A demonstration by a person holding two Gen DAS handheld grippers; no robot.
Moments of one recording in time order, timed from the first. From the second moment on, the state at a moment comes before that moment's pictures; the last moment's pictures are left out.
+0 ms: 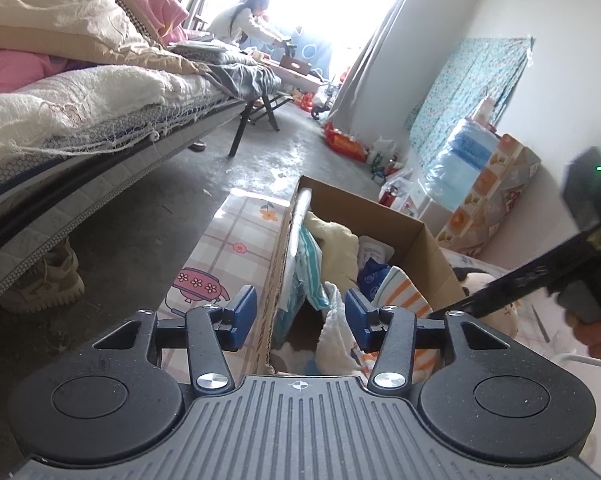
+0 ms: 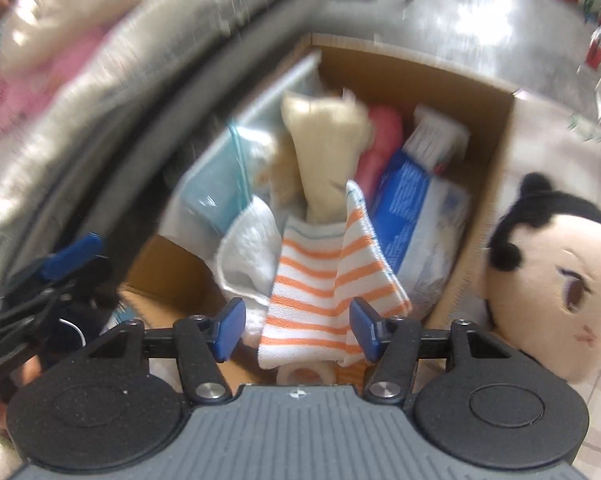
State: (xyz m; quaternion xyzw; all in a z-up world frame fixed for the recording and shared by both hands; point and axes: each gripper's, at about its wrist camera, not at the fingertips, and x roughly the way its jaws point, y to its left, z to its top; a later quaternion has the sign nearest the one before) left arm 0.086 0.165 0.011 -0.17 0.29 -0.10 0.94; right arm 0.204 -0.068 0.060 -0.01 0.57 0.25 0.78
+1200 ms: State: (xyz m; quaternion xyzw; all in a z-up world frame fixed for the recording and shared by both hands) left arm -0.048 0.023 0.062 -0.06 0.31 -0.13 0.94; right arm -0.133 -0.269 0.119 0.03 0.29 0.03 0.96
